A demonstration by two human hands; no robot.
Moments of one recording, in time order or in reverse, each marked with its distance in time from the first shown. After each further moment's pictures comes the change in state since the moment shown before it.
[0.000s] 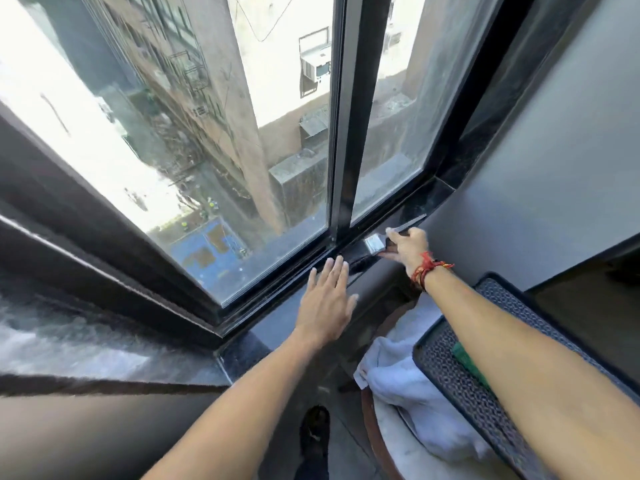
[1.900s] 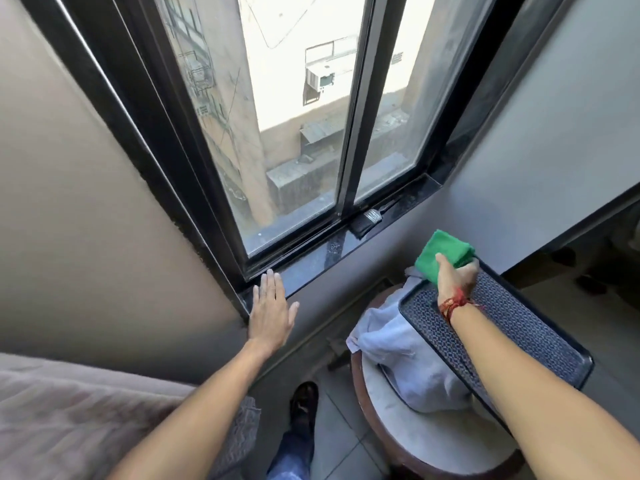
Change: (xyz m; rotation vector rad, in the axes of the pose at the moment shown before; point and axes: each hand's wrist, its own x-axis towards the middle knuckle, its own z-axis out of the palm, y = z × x) left_hand -0.163 -0.054 0.001 -0.010 0.010 -0.347; right_hand -0.159 0.028 -0.092 -0.174 0.595 -0.183
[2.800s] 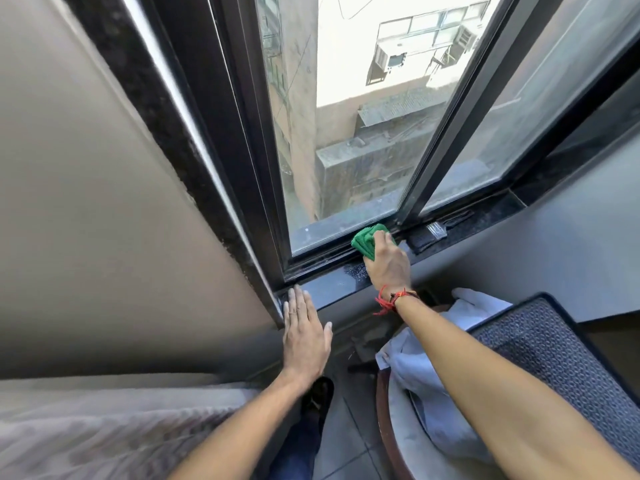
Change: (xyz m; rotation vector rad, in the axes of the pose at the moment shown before) left_hand -0.012 0.007 0.037 -0.112 0.109 -0.215; right_hand -0.088 -0.006 0.190 -0.778 -0.588 -1.039
